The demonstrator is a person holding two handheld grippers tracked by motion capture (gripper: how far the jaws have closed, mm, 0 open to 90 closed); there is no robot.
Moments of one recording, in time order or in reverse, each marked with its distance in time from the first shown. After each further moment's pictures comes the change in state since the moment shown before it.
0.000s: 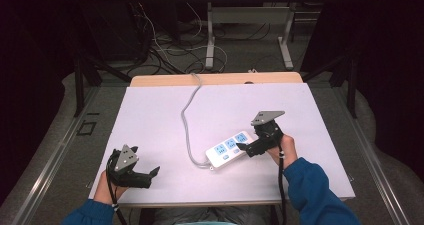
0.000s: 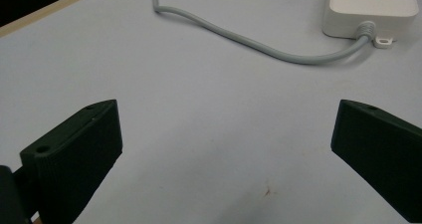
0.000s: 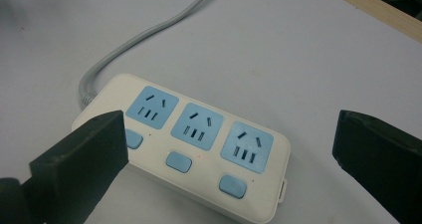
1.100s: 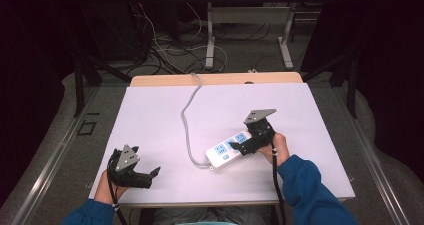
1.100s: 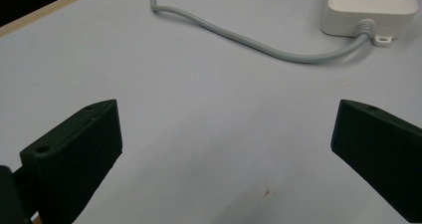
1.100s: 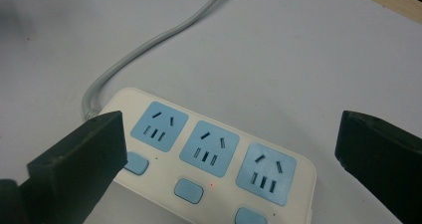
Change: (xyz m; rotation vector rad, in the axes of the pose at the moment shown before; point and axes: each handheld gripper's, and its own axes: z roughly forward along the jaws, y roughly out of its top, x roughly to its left) left arm -0.001 0.000 0.001 0.008 -0.002 0.004; right arm 0.002 0.005 0.022 -0.002 0.045 0.022
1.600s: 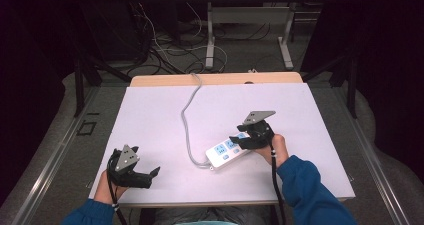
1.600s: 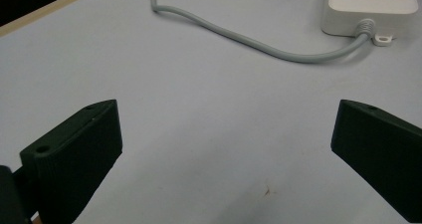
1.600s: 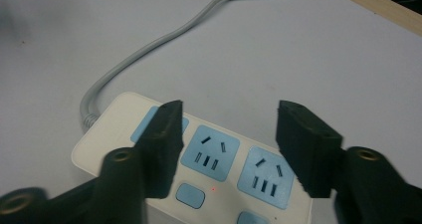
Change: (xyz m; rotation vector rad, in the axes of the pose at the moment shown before) left arm 0.000 0.000 -0.001 0.006 -0.005 -0.001; right arm 0.006 0.000 -0.001 -0.005 -0.027 -0.007
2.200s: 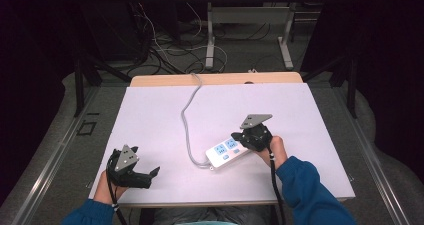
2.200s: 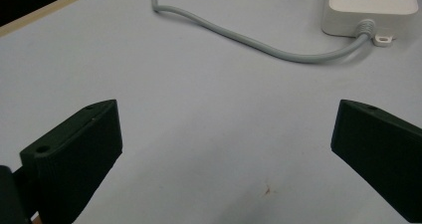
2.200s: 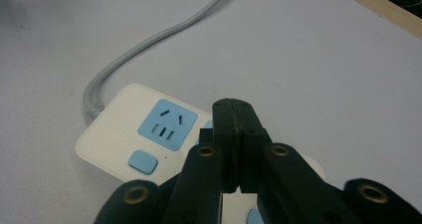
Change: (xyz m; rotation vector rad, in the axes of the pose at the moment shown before) left arm 0.000 0.000 0.000 -0.010 0.009 -0.001; right arm 0.011 -0.001 0.003 0.007 -0.018 -0.047
